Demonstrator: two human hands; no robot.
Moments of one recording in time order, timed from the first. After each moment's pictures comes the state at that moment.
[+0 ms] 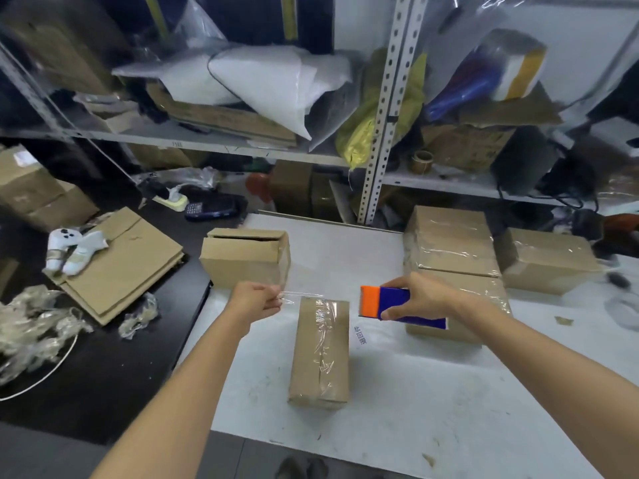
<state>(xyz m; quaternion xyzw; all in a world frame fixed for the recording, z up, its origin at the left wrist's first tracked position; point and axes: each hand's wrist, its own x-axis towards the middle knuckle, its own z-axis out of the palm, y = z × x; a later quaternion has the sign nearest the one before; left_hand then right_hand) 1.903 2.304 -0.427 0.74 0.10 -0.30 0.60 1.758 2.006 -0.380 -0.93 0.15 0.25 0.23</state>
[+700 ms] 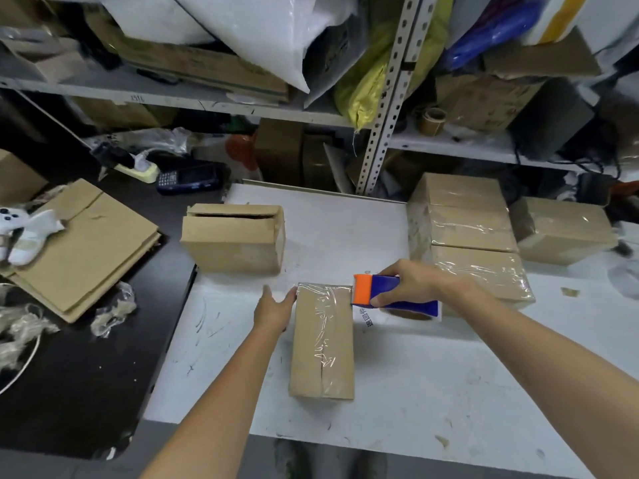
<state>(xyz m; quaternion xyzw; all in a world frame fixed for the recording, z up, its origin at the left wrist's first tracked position) 1.900 2.281 -0.527 0.82 0.12 -0.34 0.45 1.803 2.021 -0.428 -0.90 0.20 0.31 0.23</state>
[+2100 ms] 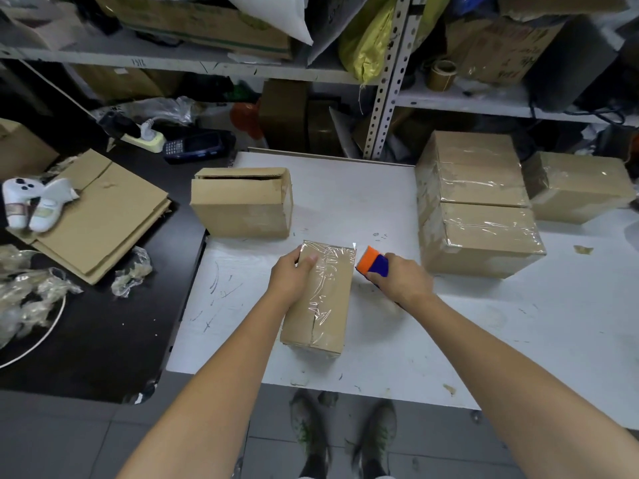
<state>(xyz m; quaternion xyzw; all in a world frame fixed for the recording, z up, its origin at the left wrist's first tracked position) 1.875 2.292 -0.517 0.82 -0.05 -0.32 0.47 1.758 2.095 -0.511 -0.90 0.36 0.16 0.16</state>
